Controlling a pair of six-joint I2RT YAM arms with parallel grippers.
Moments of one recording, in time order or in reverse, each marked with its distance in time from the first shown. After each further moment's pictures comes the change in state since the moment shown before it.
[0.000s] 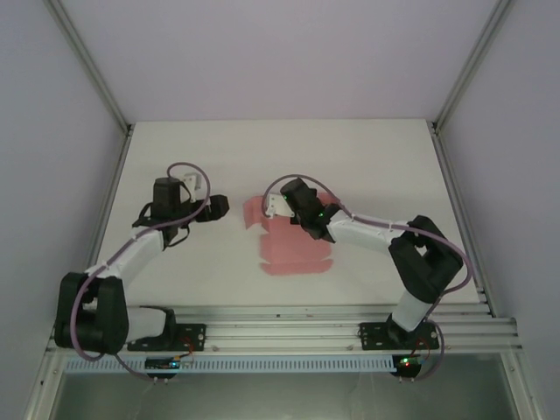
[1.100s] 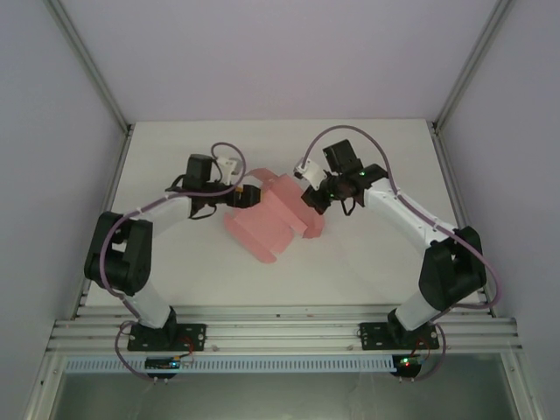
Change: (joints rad) left arm -0.153 0.391 0.317 0.041 0.281 0.152; right arm -0.282 -0.123 0.272 -0.617 -0.830 0.597
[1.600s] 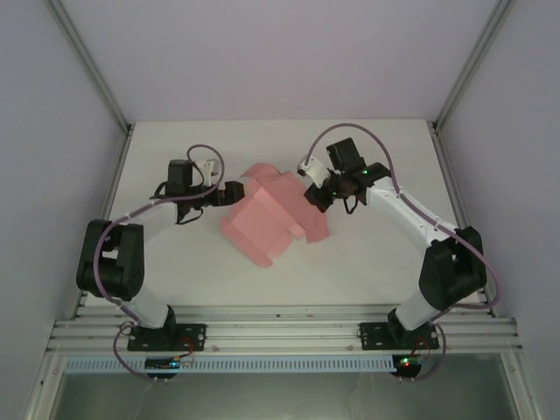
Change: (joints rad) left arm 0.142 -0.053 -0.116 0.113 0.065 -0.170; right arm -0.029 0.000 0.008 -0.005 0.002 0.020
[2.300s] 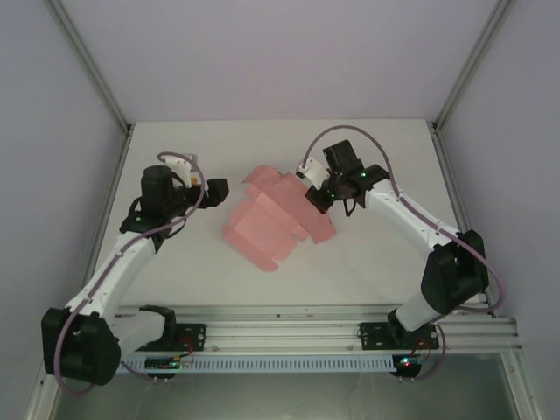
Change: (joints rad) left arm -0.034 -0.505 -0.092 -0.190 -0.364 0.046; right arm 0.033 -0.023 -0.002 -0.015 0.114 -0.001
